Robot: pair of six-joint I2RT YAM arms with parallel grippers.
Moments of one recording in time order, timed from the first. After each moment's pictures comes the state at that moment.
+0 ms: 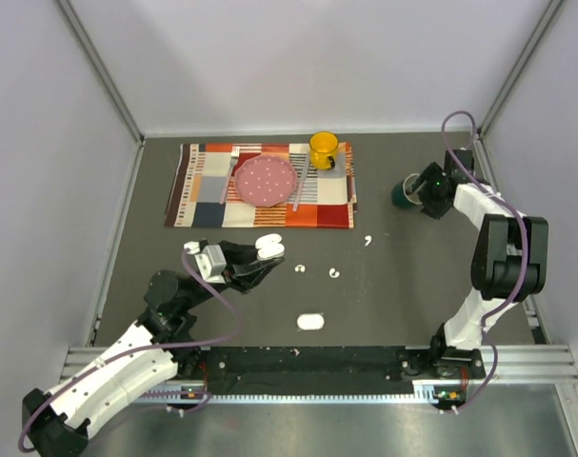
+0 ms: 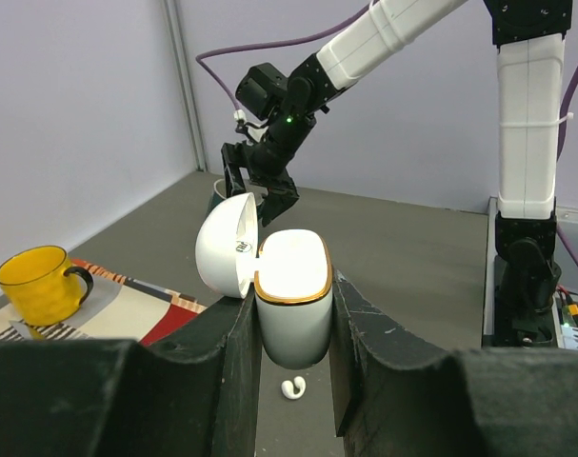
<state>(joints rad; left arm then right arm) -0.72 0.51 0.34 0.53 0.43 -0.09 -0.08 1.75 1.17 -0.33 -0.12 0.69</state>
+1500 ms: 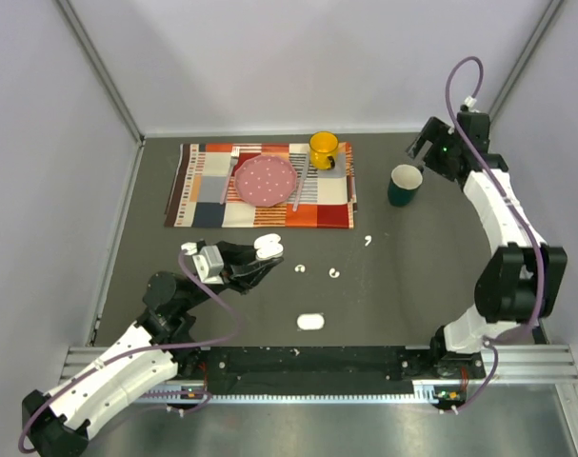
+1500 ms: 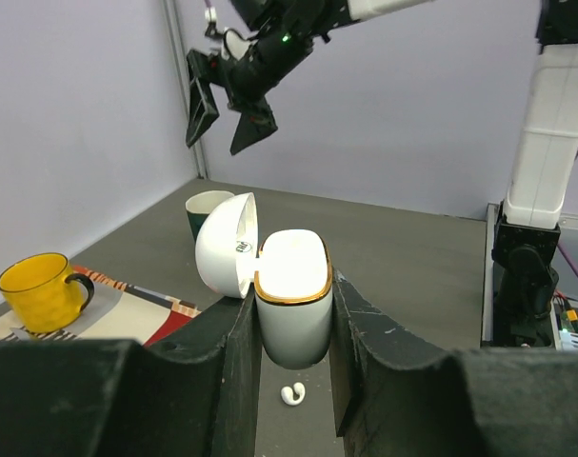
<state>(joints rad) -0.72 0.50 0.34 0.54 0.43 -0.10 -0.02 1.62 1.42 -0.44 -0.10 0.50</state>
